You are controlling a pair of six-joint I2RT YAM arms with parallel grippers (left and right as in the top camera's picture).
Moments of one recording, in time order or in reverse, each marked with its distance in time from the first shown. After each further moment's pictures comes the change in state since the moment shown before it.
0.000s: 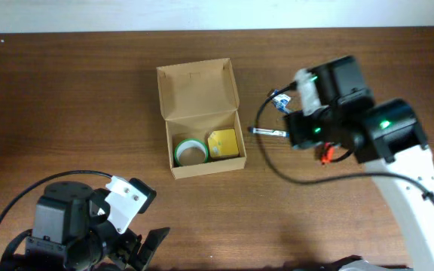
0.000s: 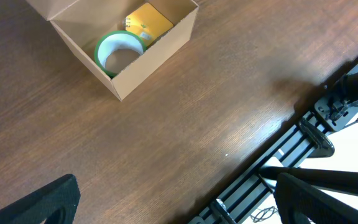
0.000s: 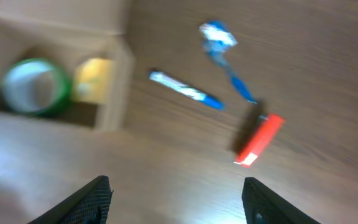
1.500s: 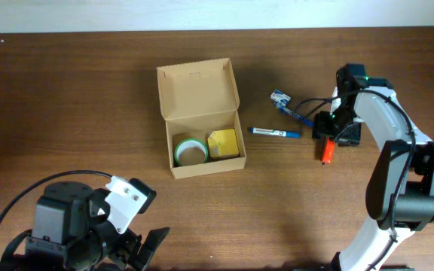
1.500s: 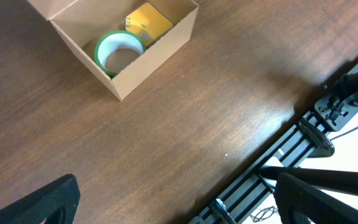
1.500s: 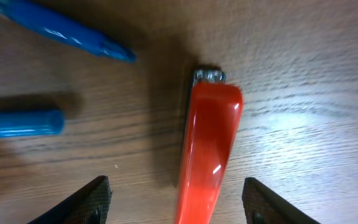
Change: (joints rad) left arm 0.000 0.000 0.000 0.000 0.000 0.000; right arm -0.402 0.560 -0.224 0.266 -0.071 0.132
